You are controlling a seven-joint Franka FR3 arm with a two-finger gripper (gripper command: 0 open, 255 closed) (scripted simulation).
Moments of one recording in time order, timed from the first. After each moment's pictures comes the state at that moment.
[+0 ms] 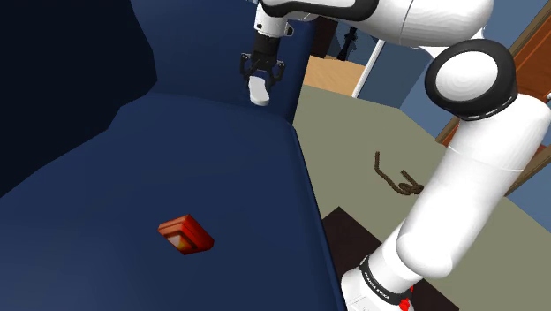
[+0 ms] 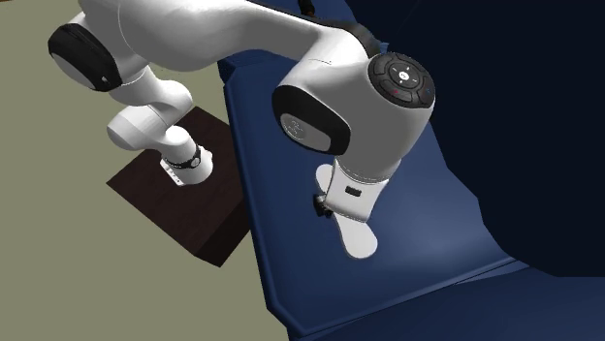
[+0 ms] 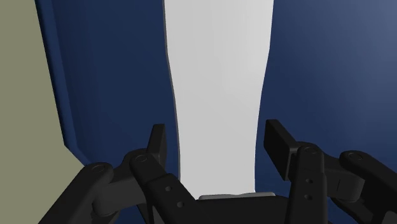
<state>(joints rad) -0.03 0.20 0.12 -1.49 -0.05 1.67 0.70</state>
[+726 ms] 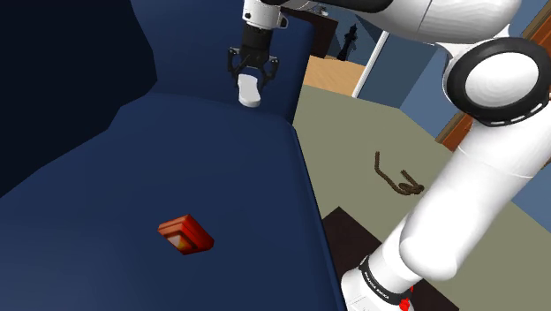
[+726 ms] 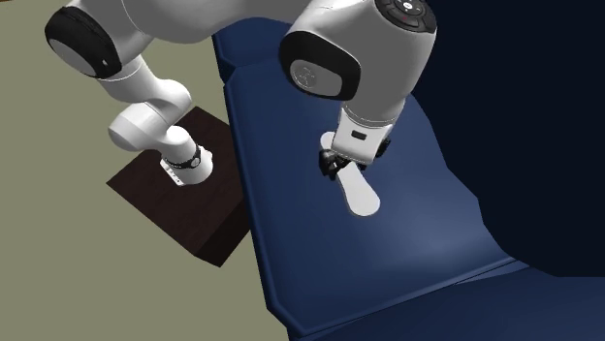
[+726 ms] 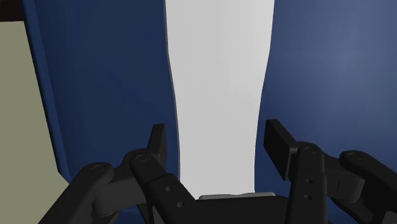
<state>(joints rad) 0.04 0.12 0.17 -1.54 -0.04 1.63 0.82</state>
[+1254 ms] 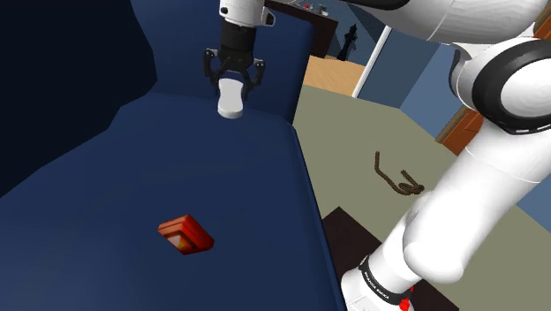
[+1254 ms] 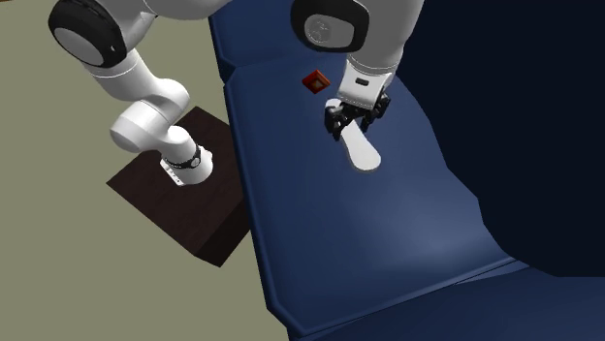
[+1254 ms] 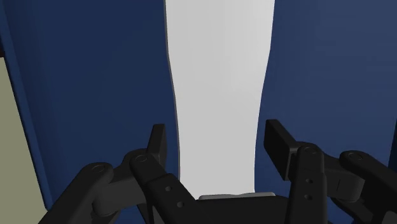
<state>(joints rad) 0.14 0.07 0.25 -1.59 -0.04 1.63 0.99</state>
